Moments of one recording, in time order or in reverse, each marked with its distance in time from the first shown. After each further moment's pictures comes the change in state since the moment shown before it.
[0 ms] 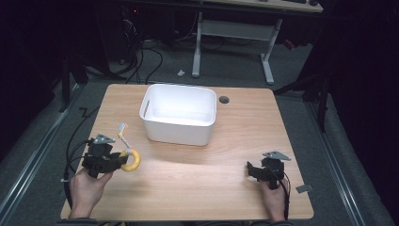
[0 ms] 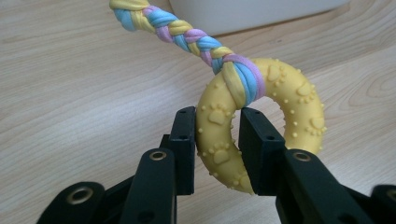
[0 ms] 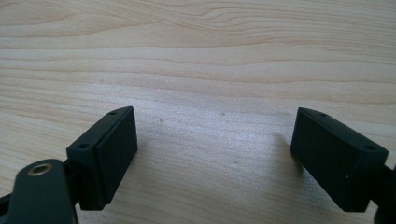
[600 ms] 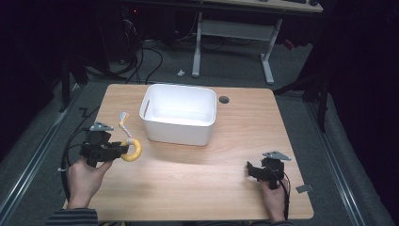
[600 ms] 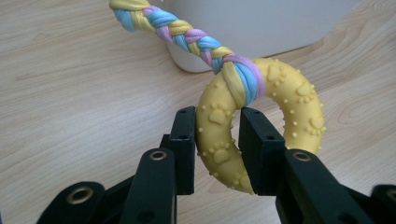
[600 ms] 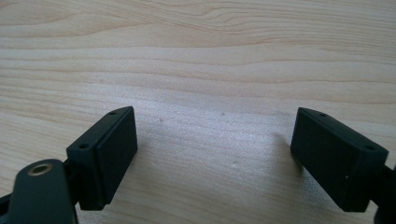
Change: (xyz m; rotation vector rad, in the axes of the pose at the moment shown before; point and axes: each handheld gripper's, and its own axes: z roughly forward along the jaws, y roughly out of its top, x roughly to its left) left arm -0.002 0.032 -0.016 -0.027 -0.021 0.011; right arm 0.000 0.000 0.000 0.001 -0.001 0.002
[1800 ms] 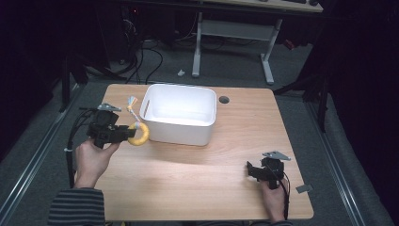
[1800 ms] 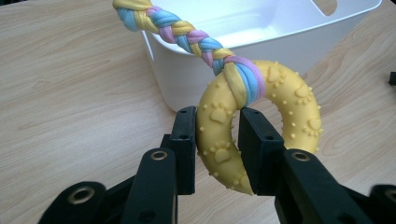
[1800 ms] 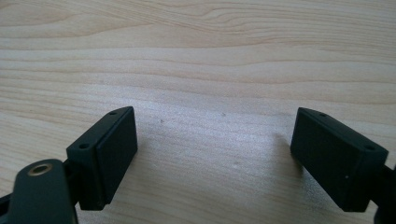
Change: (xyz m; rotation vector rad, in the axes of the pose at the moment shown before) left arm -0.007 0.053 -0.001 -0.014 -0.016 0.038; right arm 0.001 0.000 0.000 0.001 -0.002 0.002
